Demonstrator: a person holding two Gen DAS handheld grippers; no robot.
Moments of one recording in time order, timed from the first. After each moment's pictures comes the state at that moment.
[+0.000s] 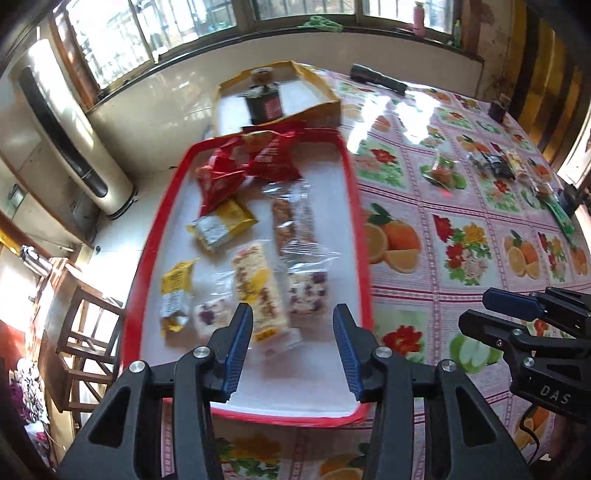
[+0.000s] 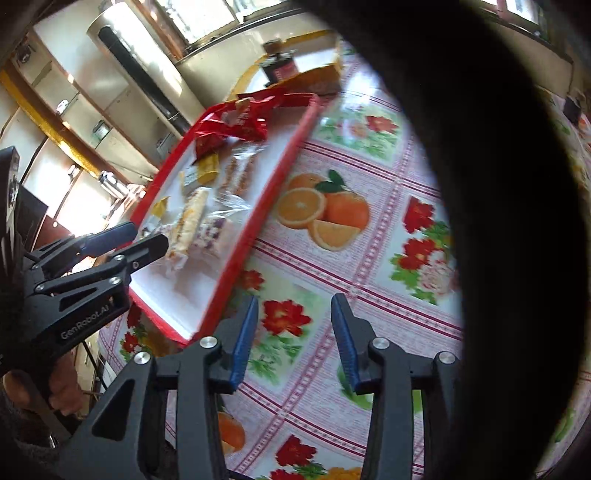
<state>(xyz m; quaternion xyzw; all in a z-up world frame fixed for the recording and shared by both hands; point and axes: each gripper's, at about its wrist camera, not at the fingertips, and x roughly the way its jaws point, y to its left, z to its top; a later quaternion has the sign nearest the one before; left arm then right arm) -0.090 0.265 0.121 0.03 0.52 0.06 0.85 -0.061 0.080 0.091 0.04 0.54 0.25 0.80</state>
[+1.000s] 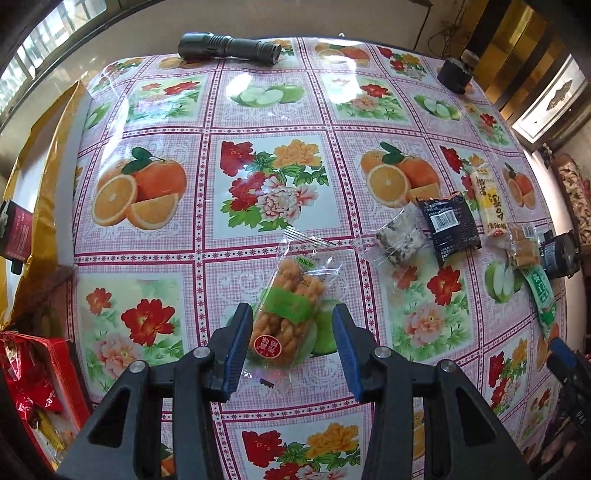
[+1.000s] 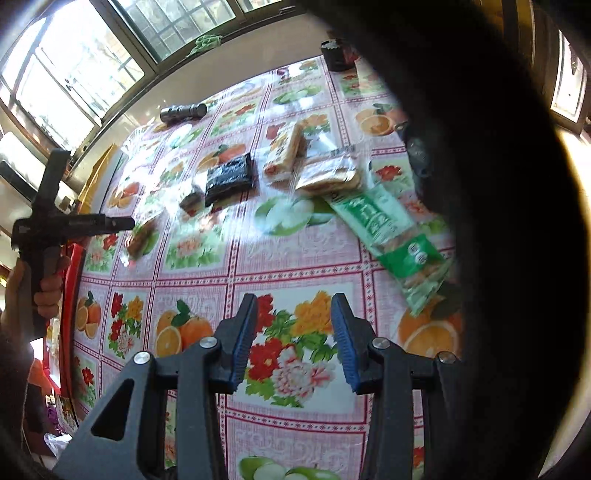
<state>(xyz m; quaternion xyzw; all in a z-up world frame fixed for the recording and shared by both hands) 0.165 0.094 0.065 0.03 0.61 -0.06 0.79 -0.004 -0.248 0.072 0.17 0.50 0.05 0.85</state>
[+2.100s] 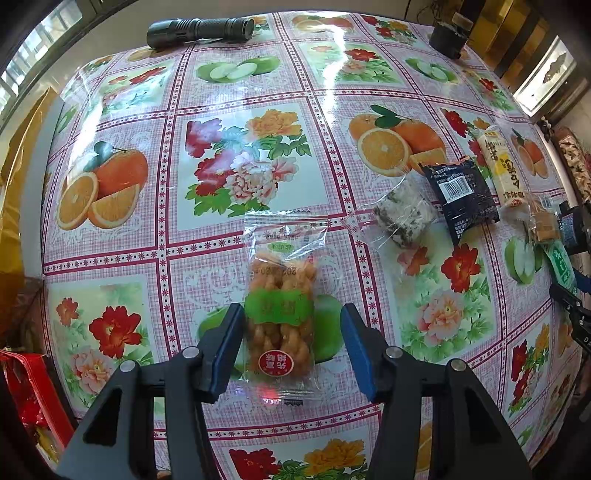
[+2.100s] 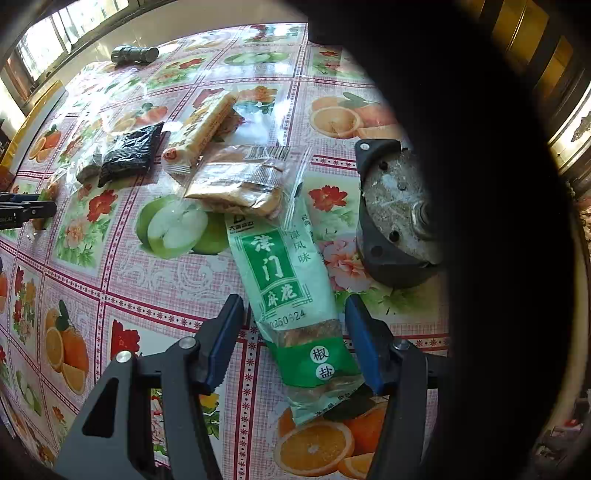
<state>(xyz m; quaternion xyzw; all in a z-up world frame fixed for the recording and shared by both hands) 0.168 0.077 0.036 0.07 0.63 -0.08 0.77 0.060 -0.277 0.033 0.00 0.57 0.00 0.82</state>
